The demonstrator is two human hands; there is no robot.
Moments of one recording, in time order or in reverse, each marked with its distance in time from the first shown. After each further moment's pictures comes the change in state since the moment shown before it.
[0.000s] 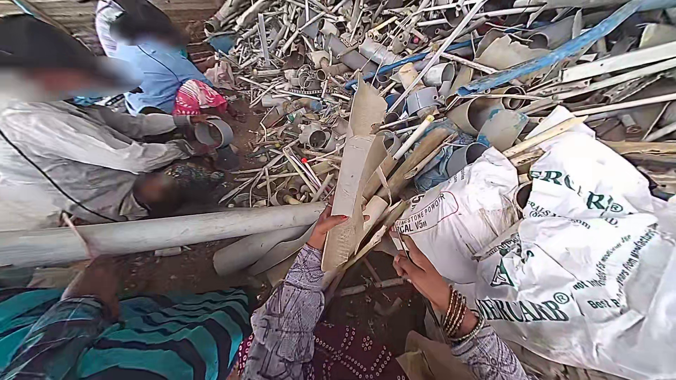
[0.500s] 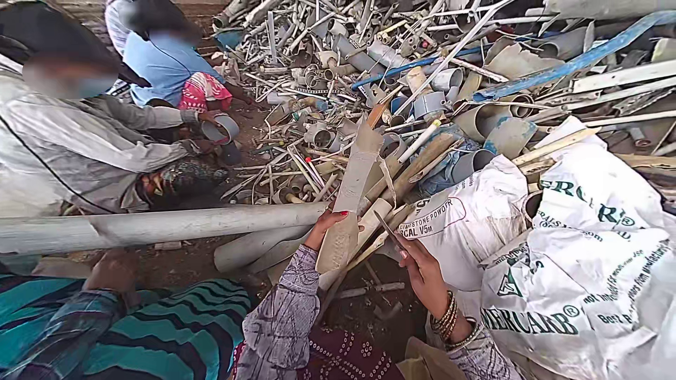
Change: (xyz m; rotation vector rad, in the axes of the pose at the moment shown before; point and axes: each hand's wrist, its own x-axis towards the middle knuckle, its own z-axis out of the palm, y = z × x) left_hand -0.004 0.022 -0.005 -0.033 0.078 -0.194; right_hand 0.013 0.030 0.021 -0.292 0.405 -0.612
